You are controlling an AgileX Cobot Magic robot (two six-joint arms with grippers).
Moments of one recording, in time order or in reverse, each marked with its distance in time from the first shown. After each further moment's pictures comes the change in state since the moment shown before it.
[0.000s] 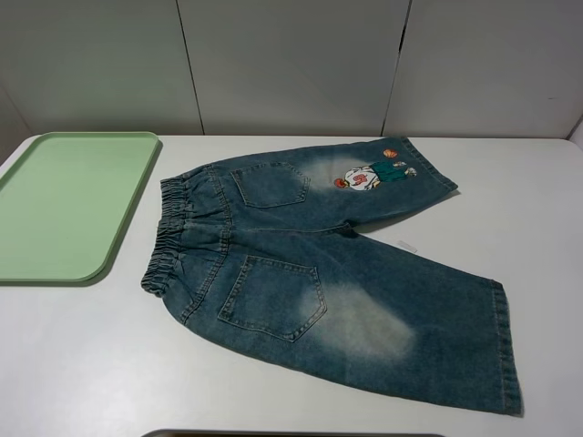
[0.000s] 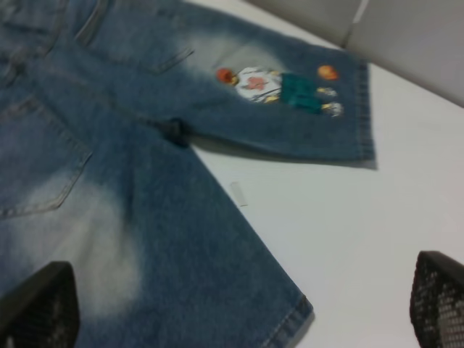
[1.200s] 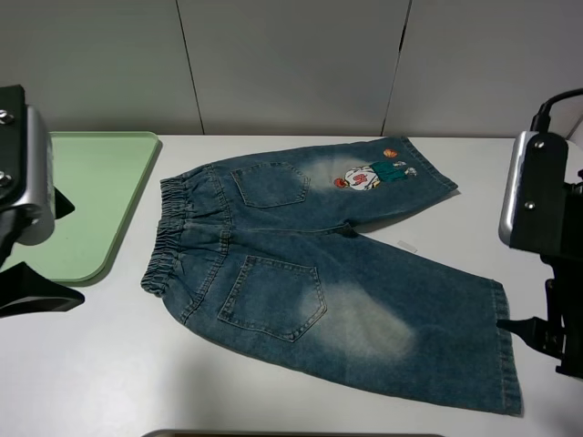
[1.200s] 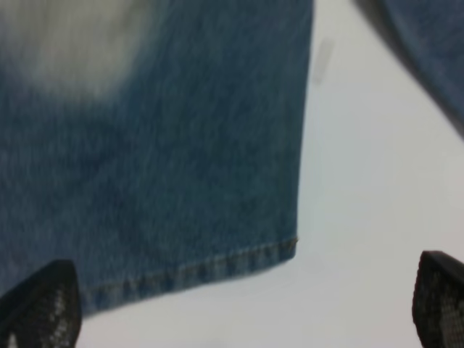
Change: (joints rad) left arm -0.275 0.839 -0.060 0.130 -0.046 0.380; right arm 0.363 0.488 0.217 -0.469 -0.207 -0.080
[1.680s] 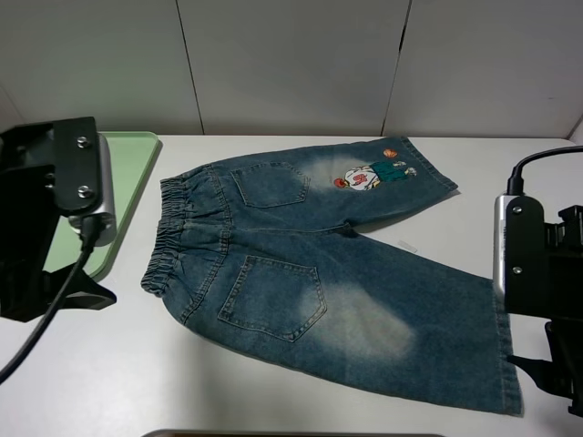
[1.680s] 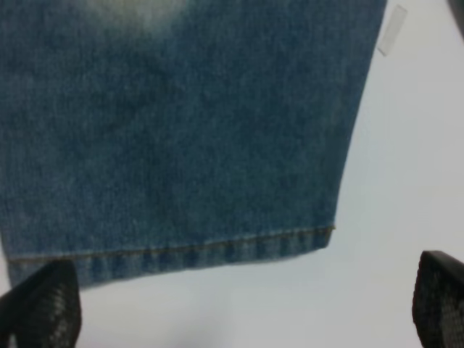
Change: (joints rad) left arm 0.000 0.198 0.000 -0.002 -0.096 0.031; right arm 0.000 0.030 0.115 -0.041 -0.085 -0.051
